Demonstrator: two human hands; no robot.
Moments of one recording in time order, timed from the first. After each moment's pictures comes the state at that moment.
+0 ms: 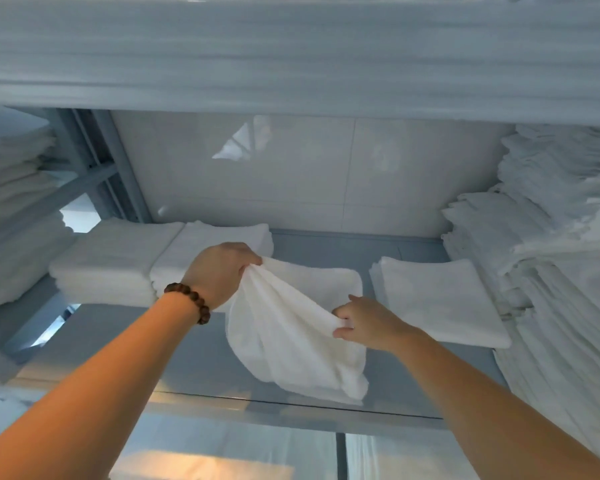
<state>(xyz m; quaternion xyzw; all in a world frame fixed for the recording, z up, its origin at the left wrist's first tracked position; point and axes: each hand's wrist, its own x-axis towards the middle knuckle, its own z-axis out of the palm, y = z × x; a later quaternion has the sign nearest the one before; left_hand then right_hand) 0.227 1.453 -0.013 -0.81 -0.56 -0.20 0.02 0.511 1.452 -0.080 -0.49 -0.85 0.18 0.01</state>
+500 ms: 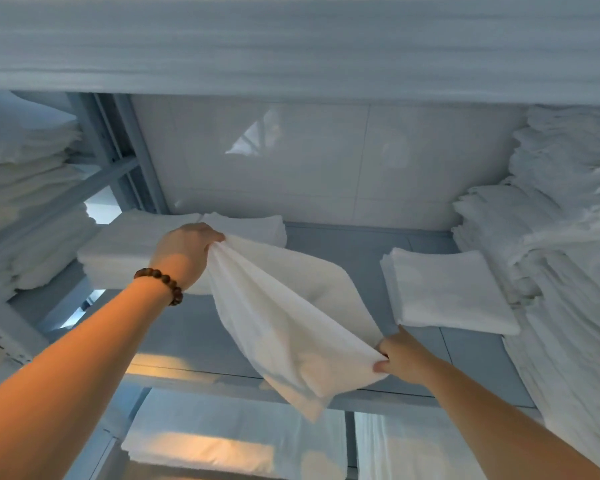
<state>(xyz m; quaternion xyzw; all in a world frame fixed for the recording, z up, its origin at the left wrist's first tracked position) 0.151 1.433 -0.012 -0.71 -0.66 -0.22 0.07 0.537 1.403 -0.134 -0.56 -0.81 0.15 -0.13</state>
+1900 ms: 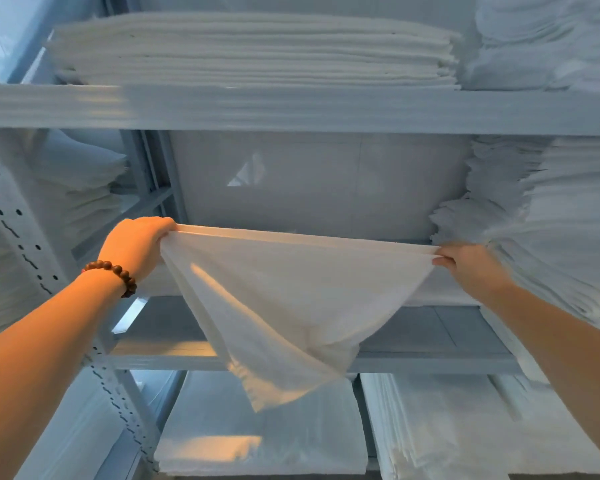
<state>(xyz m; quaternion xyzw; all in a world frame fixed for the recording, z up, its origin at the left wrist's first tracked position) -0.002 1.276 0.063 -0.74 -0.60 -0.23 0.21 0.527 1.272 0.031 -0.65 -0.73 -0.07 0.21</state>
